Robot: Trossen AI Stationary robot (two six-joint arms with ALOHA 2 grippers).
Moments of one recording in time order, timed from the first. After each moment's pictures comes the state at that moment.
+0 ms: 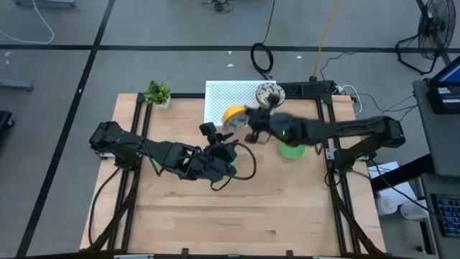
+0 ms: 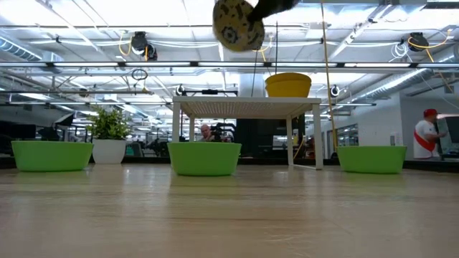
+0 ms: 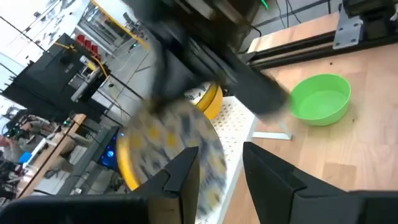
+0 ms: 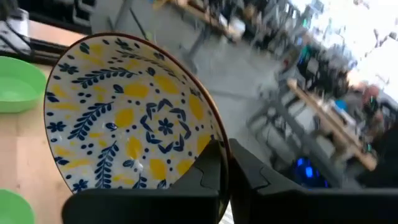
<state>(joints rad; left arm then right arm) -0.31 1.72 1.69 -0.60 -1.02 0.10 0.00 1.40 1.25 -0.14 0.72 -0.37</state>
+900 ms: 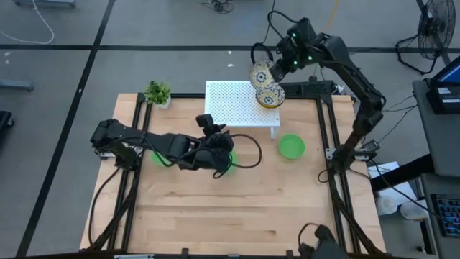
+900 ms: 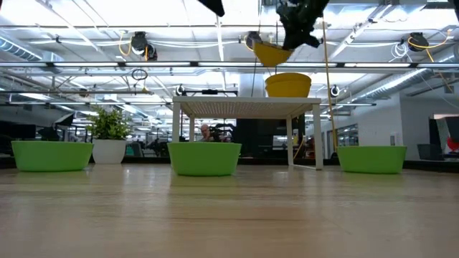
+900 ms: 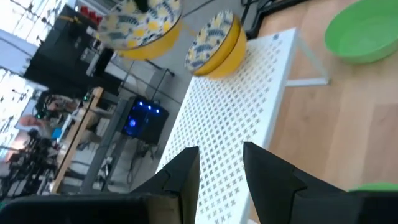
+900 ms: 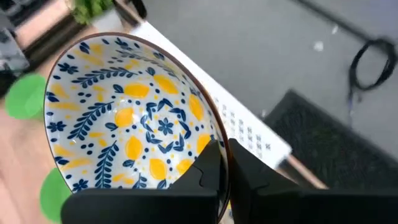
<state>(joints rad) -0.23 1.72 1.69 -0.85 -1.02 0.03 -0.82 1.71 2.07 -1.22 -0.18 0.05</state>
